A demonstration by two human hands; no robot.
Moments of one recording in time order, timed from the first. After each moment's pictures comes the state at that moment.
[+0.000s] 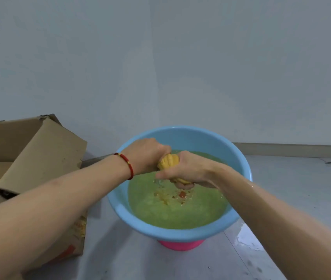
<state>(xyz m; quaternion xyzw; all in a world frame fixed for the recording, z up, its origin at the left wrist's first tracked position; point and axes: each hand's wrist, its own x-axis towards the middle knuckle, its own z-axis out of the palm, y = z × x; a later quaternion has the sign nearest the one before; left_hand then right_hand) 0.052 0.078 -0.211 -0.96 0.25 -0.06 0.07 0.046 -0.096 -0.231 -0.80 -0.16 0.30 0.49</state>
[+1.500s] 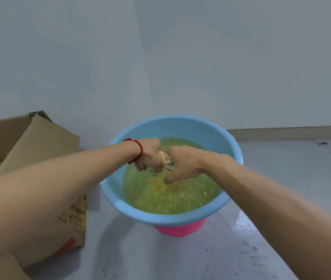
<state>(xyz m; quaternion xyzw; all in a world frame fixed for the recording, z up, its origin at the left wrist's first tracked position) 0.066 0.054 -0.222 -0.96 0.04 0.26 -0.10 0.042 -0.104 -0.234 -0.93 -0.28 0.15 0.17</state>
